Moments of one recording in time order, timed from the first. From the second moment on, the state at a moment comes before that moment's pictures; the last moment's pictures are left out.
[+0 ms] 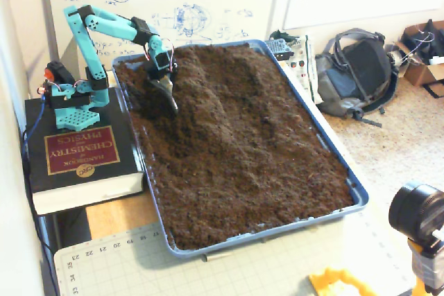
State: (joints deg) arm -7.2 106.2 136.5 40.0 -6.3
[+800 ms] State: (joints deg) arm -18.6 127.1 137.6 40.0 -6.2
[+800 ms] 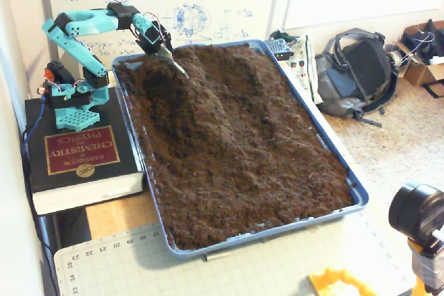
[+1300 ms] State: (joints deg) arm -20.5 130.2 153.2 40.0 1.8
